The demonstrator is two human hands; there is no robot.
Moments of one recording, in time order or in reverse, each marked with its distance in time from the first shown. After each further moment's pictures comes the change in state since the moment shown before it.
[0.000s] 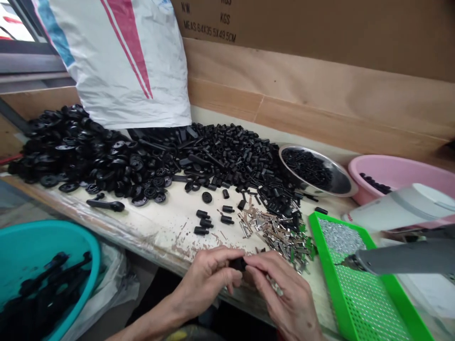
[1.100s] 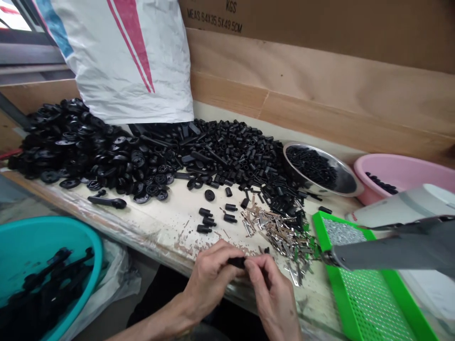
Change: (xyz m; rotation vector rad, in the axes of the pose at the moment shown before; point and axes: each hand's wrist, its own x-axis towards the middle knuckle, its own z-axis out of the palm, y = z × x) left_hand 0.003 -0.014 0.000 0.332 0.202 0.259; right_hand -0.023 0.005 0.038 0.137 0.062 0.557
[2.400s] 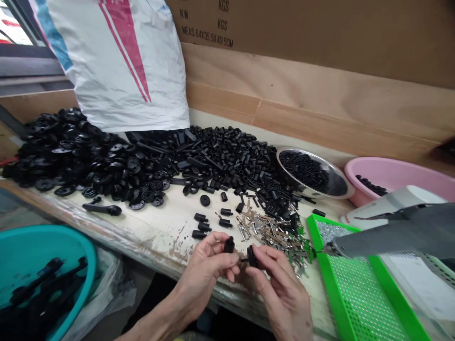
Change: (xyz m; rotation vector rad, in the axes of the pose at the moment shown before) left_hand 0.016 0.018 0.005 -0.863 0.051 -0.417; right_hand 0.008 -0.004 -0.022 -0.005 0.160 -0.253
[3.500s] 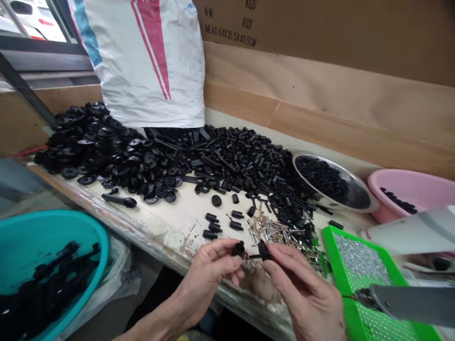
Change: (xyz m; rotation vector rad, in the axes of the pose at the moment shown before) left_hand -0.011 0.008 -0.007 -0.025 0.044 -0.016; right_hand 0.028 -0.023 -0.009 0.068 0.033 0.056
